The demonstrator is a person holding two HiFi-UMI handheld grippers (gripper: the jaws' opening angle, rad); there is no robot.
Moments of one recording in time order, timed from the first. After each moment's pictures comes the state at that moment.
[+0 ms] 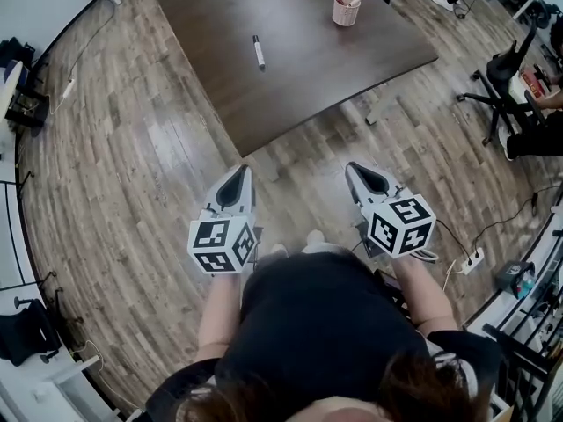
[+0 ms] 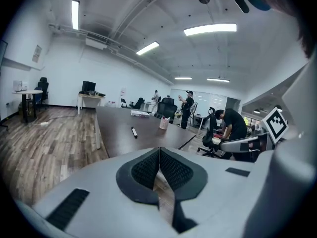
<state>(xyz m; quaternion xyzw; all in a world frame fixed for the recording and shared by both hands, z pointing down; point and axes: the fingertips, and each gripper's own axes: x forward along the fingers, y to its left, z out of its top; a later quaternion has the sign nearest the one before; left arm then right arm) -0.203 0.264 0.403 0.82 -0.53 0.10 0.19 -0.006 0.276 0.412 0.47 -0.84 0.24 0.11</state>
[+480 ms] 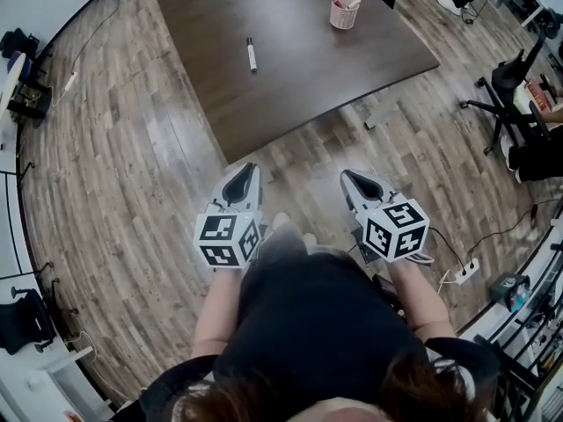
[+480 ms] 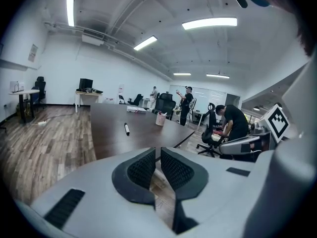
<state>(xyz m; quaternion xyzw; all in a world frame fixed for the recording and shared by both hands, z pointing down) -0.148 0.237 0.422 0.82 -0.53 0.12 0.20 0.025 0.257 0.435 0.44 -0.85 0.26 0.12</state>
